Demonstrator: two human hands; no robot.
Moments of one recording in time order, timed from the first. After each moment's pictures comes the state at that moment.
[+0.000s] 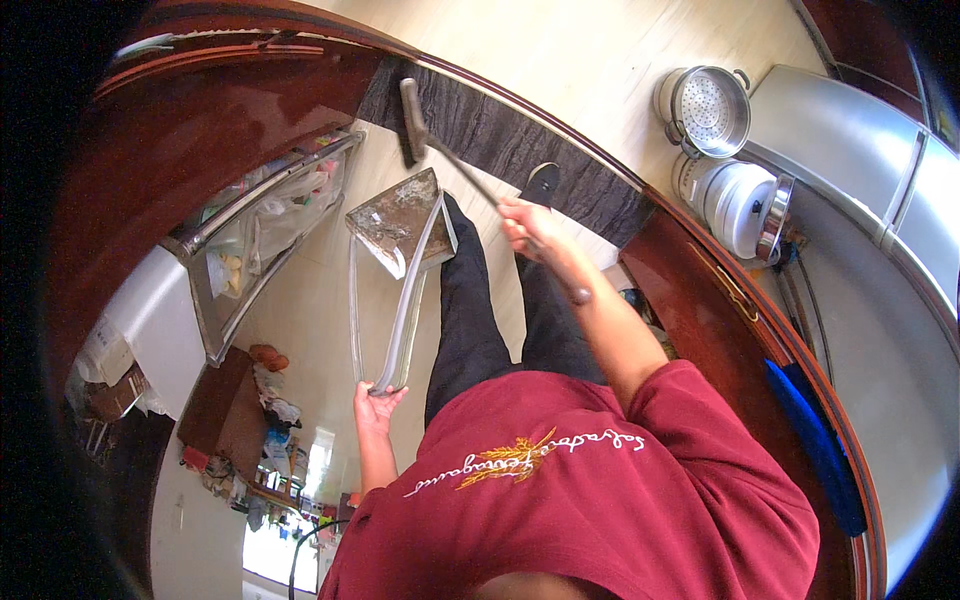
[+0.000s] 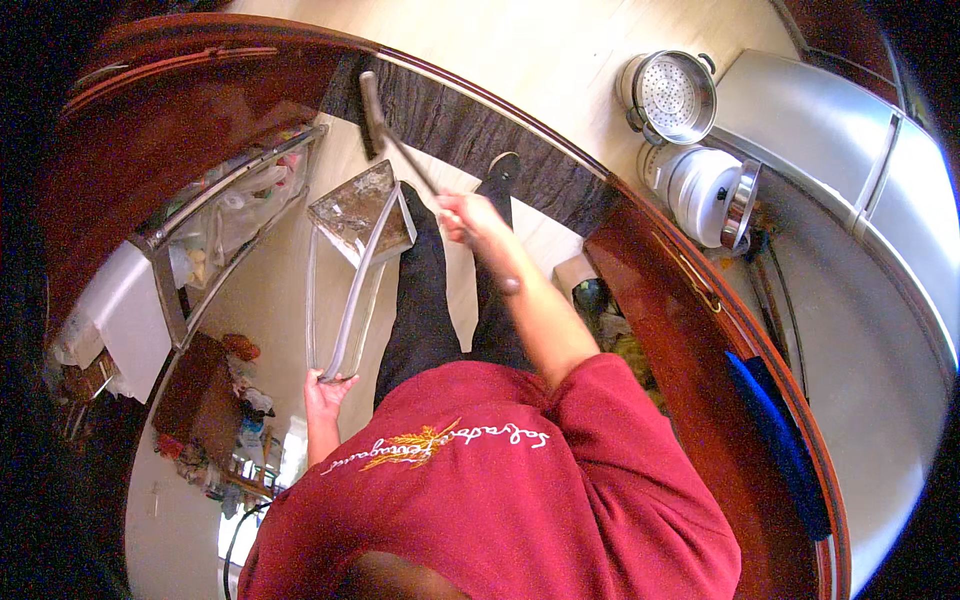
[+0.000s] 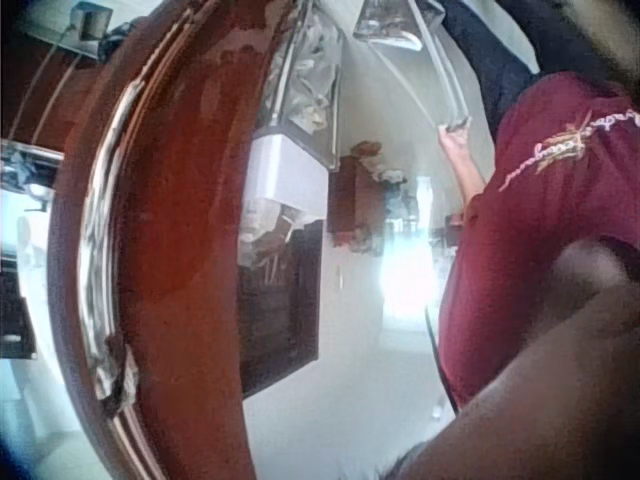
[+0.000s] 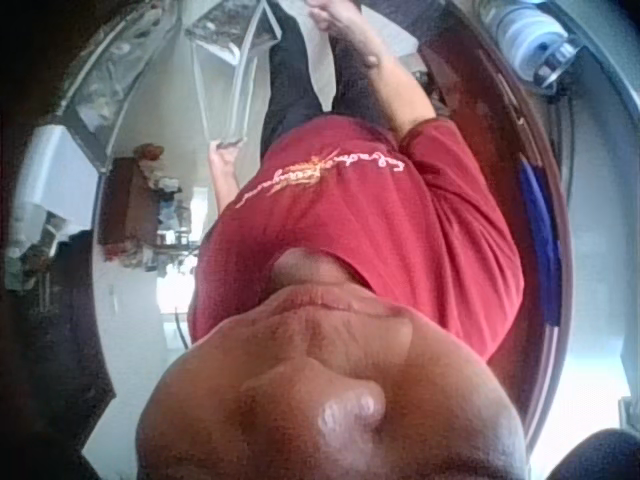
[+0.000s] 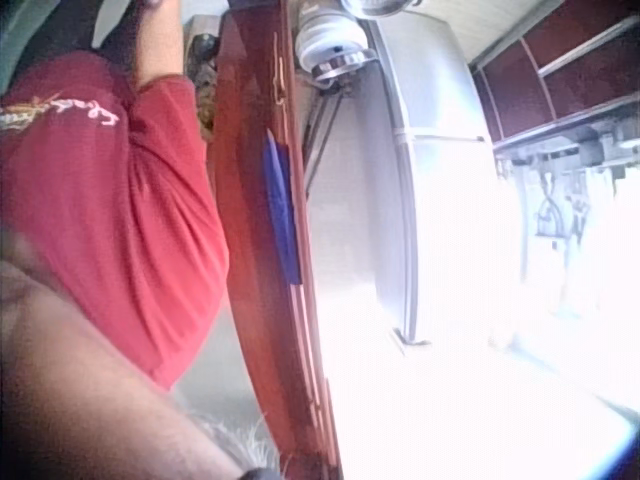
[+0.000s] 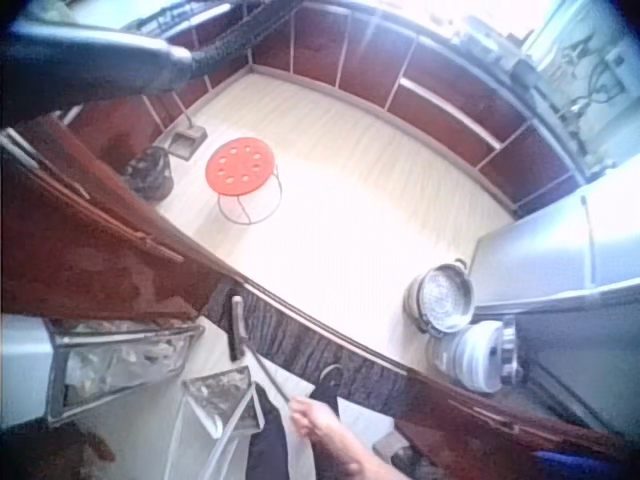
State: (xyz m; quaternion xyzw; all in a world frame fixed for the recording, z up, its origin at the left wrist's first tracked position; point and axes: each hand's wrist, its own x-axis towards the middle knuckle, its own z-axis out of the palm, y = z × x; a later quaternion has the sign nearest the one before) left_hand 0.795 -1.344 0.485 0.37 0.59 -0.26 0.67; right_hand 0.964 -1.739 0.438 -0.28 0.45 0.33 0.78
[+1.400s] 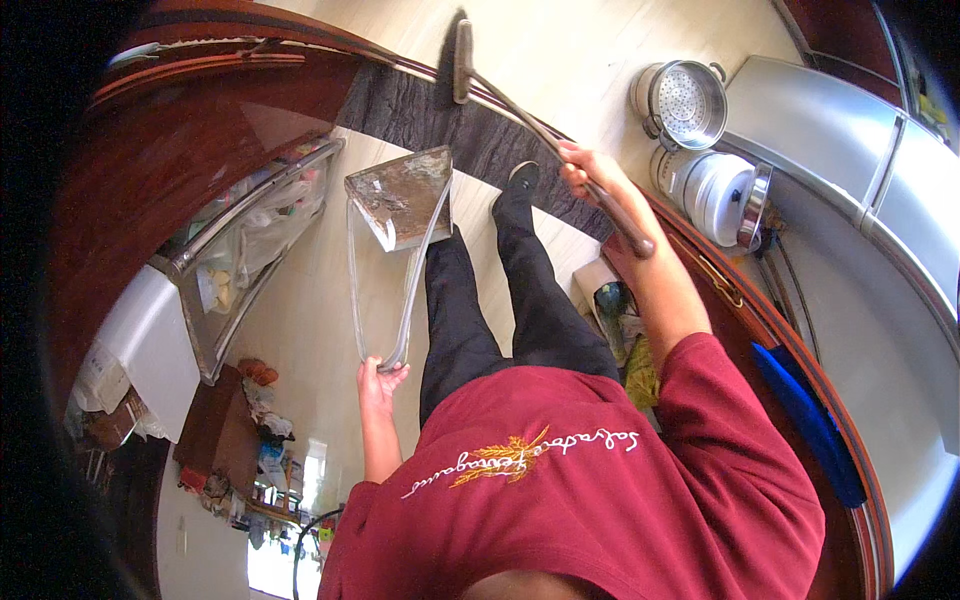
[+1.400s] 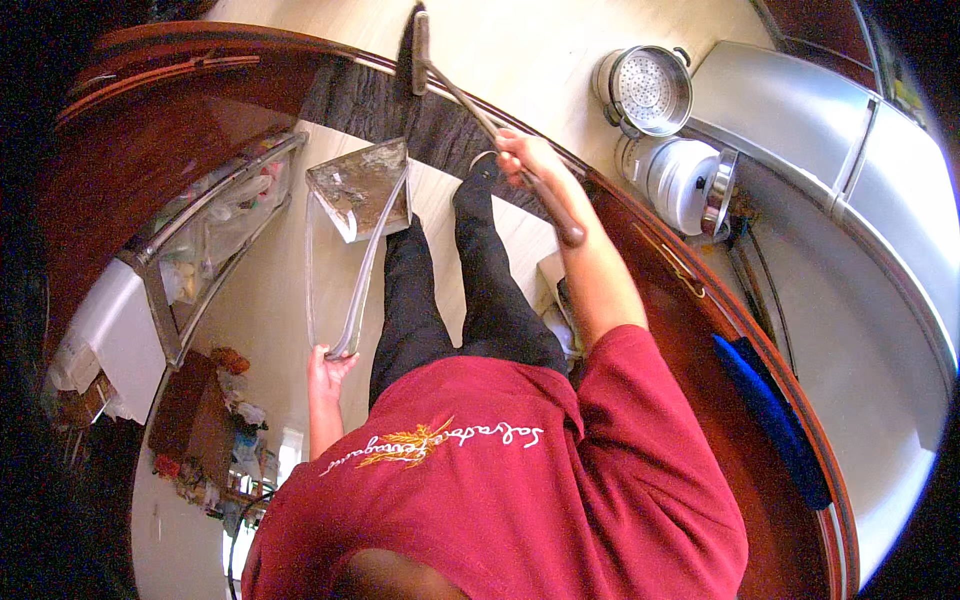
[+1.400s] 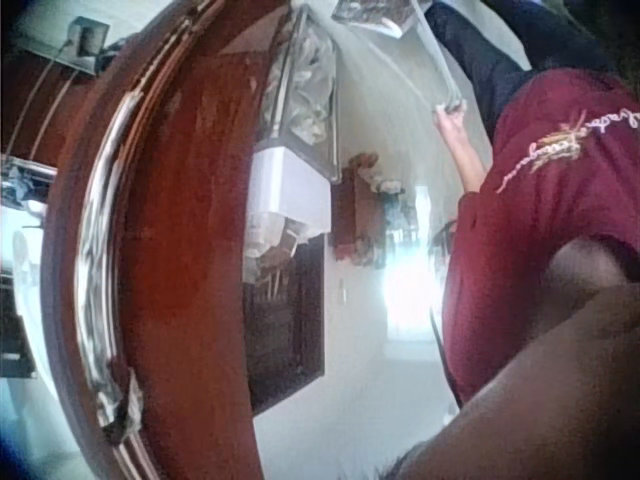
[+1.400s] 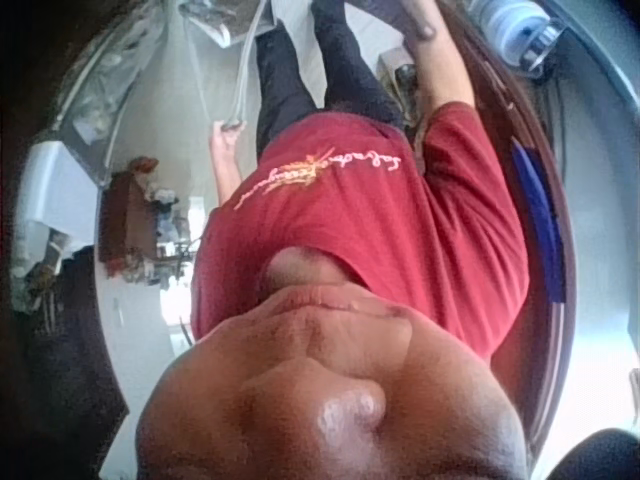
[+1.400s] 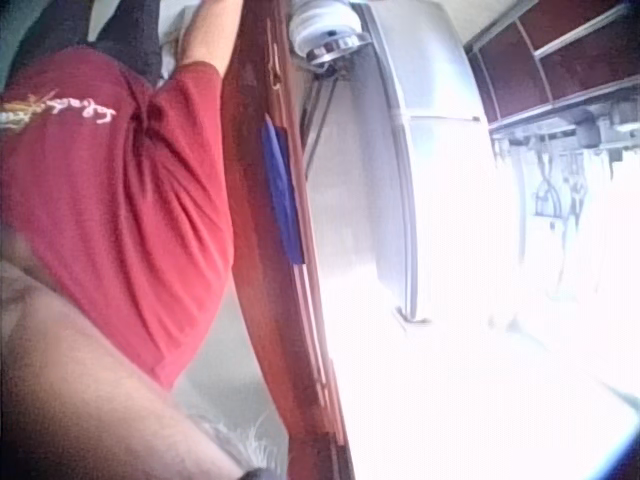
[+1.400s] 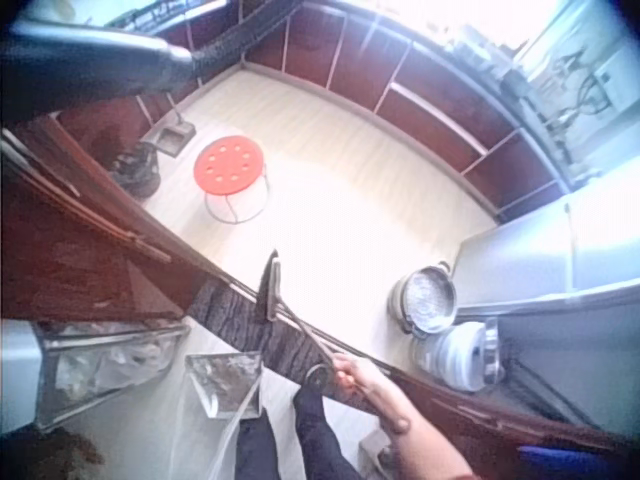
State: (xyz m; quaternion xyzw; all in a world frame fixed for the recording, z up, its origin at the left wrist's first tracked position) left_hand 0.842 -1.393 0.471 0.44 0.51 -0.31 0.67; right_hand 1.018 -1.861 0.487 -0.45 0.43 0.28 0.73
